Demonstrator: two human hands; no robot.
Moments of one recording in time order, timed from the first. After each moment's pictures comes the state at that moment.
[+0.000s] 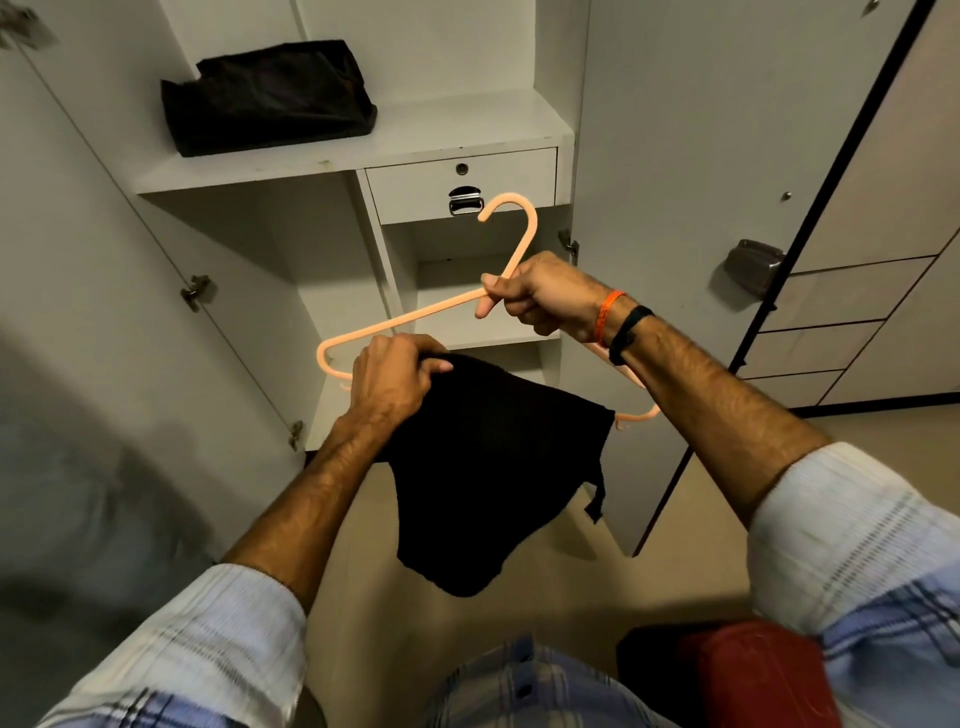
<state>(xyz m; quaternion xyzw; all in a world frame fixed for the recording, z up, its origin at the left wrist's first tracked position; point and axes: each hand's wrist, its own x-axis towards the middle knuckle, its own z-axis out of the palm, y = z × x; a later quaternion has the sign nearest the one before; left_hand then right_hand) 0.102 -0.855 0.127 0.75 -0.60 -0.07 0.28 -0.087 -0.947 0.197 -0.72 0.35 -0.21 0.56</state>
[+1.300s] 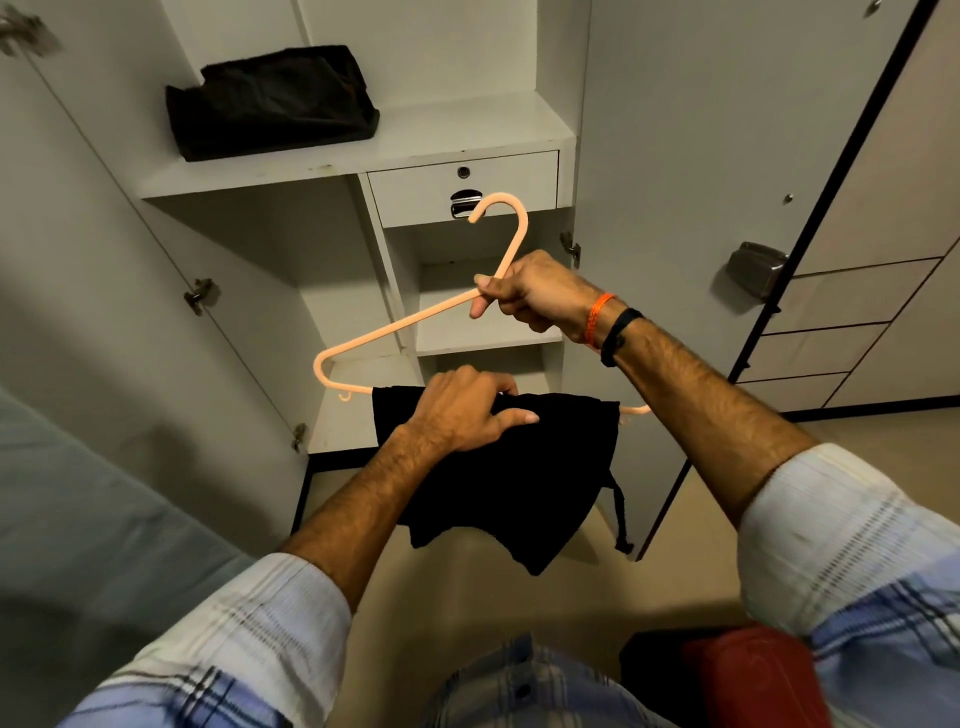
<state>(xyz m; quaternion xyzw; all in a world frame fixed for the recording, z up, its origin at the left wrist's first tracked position) 0.058 -0.866 0.112 0.64 -0.76 -0.11 0.06 -0.082 -0.947 0.200 -0.74 0.36 -0.23 0.52</state>
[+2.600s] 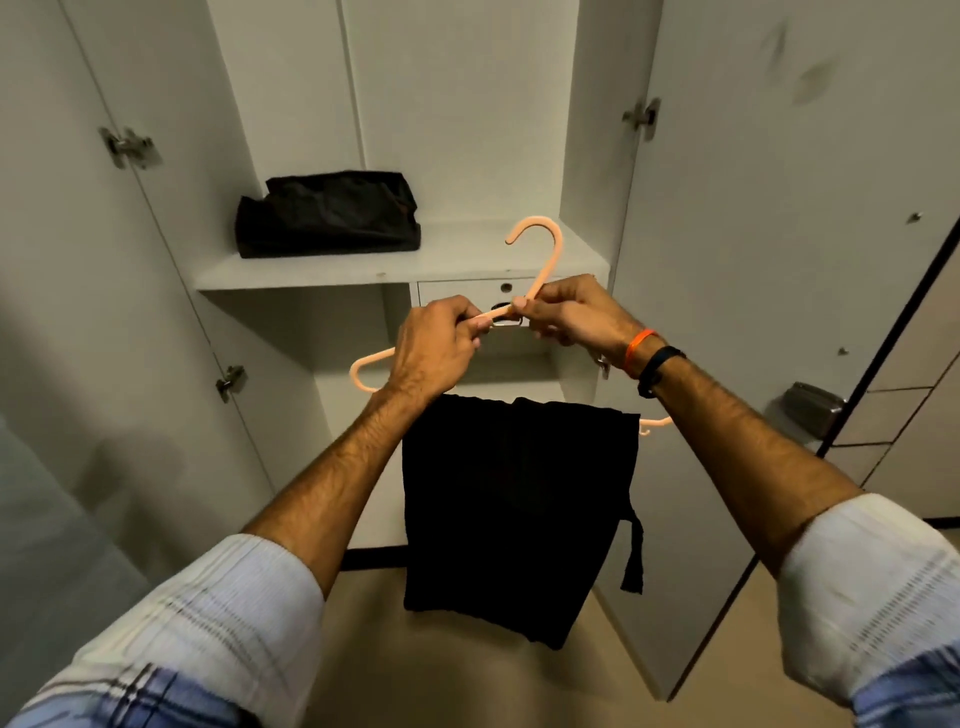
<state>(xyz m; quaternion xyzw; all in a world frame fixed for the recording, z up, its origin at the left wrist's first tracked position) 0.185 -0.920 0.259 0.66 -0.61 -0.03 0.44 0.004 -0.983 0.290 -0.78 0.36 -0.33 0.40</state>
